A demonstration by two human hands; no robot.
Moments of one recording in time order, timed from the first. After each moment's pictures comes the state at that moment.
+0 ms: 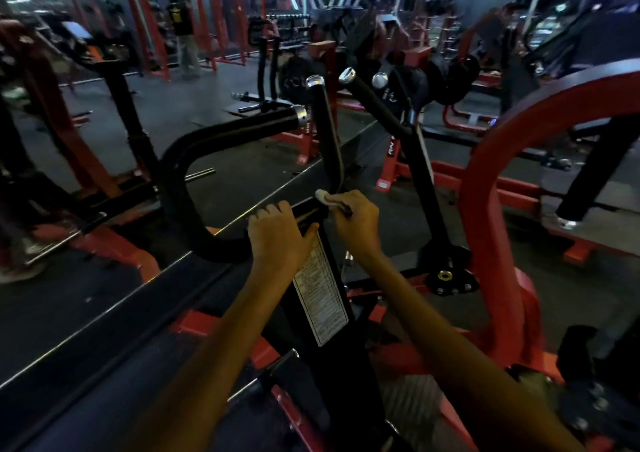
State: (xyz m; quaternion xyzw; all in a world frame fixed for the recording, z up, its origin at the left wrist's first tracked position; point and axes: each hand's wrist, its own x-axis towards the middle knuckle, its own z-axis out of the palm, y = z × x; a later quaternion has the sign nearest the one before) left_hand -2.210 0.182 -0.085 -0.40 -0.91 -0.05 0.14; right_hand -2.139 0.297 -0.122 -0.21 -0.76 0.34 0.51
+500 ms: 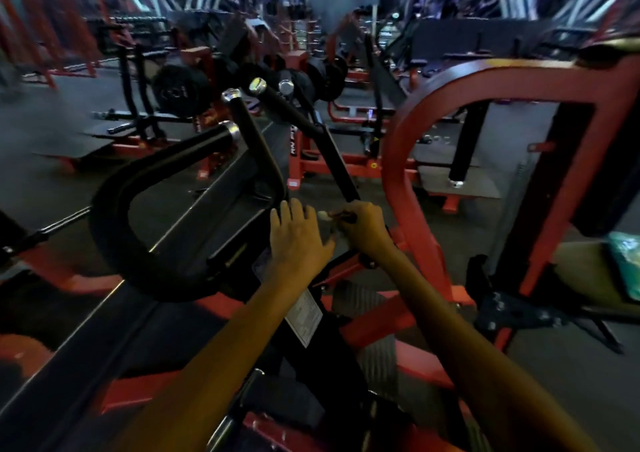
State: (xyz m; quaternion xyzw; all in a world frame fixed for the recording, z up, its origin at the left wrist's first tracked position) left_hand -2.173 0.207 -0.078 -0.63 -0.77 -0.10 0.07; right_hand -2.062 0.282 -0.094 -0.42 -0.79 0.22 0.40
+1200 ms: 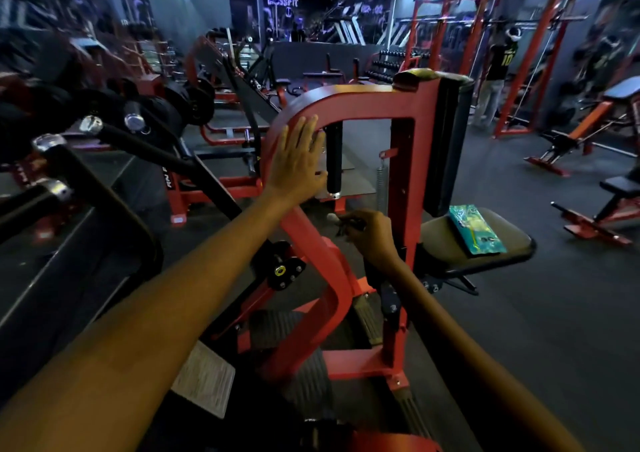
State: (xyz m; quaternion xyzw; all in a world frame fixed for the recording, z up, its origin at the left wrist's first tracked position) left_hand -2.052 0.364 0.002 -0.83 -0.46 -0.24 0.20; right_hand -1.906 0.283 -0.081 -0.56 -0.65 0.07 0.50
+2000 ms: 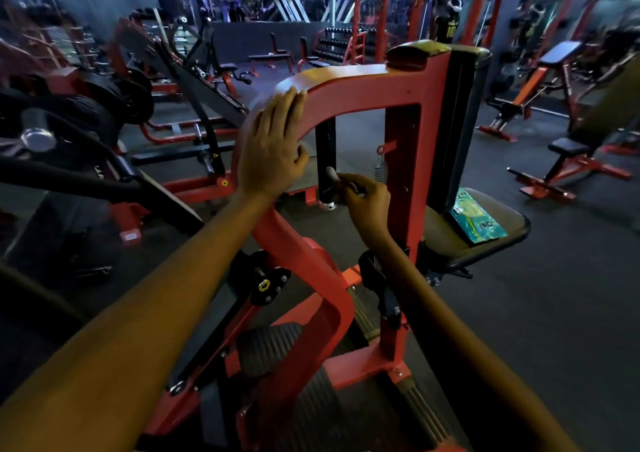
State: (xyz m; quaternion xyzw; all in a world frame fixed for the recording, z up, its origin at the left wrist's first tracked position) left_hand -2.056 0.481 -0.009 -0.79 -0.32 -0.42 0.30; right_hand -1.912 0.402 -0.076 -0.60 -0.48 0.07 0.63
